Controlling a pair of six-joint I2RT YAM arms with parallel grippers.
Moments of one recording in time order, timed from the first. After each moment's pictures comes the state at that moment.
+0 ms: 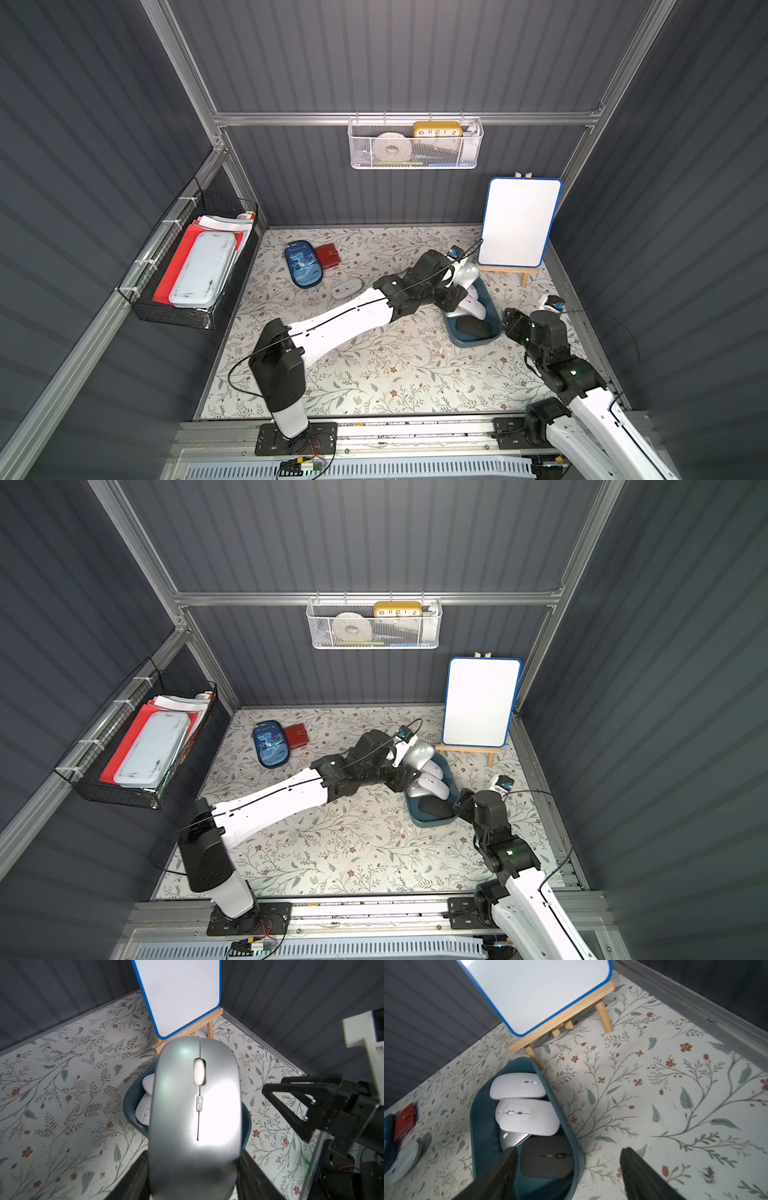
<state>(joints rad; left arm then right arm) -0.98 1.81 1.58 -0.41 0.05 -0.11 0.19 0.58 0.45 -0.46 0.30 0.69</state>
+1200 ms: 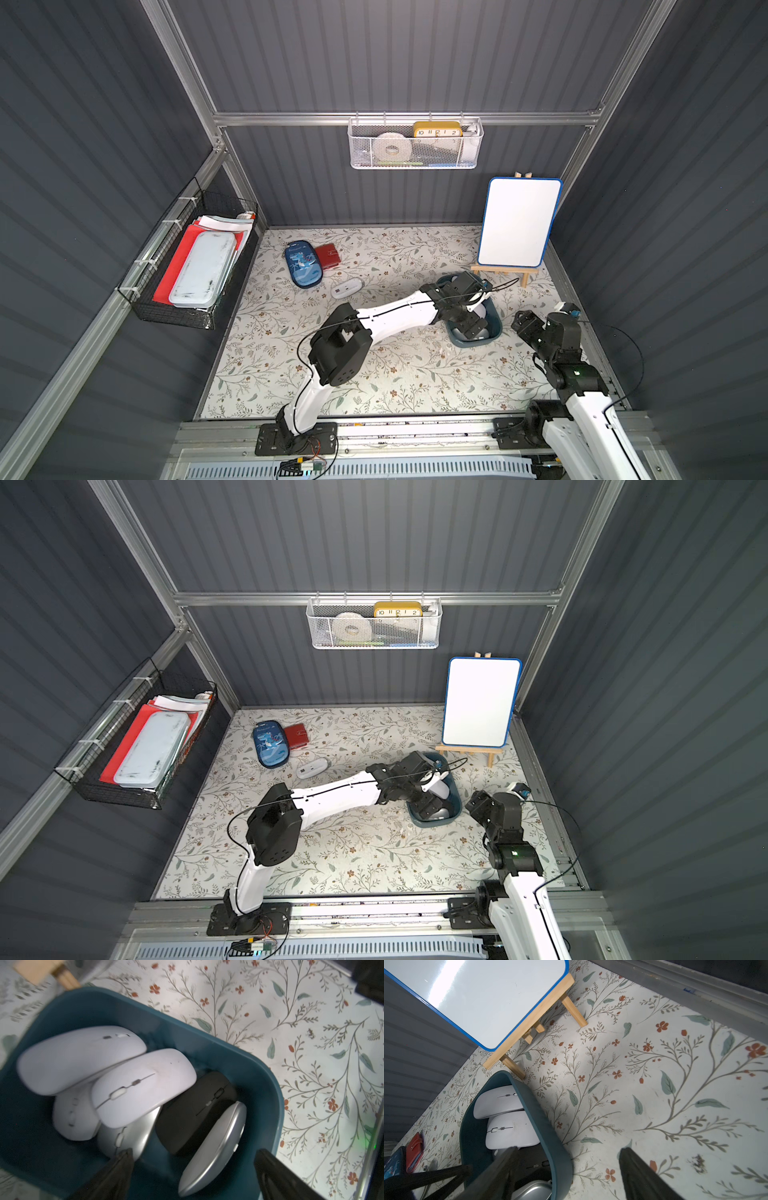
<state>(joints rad) -1.04 2.09 1.72 -0.51 0.08 -0.01 -0.04 0.58 0.40 -0.43 0.09 0.71</state>
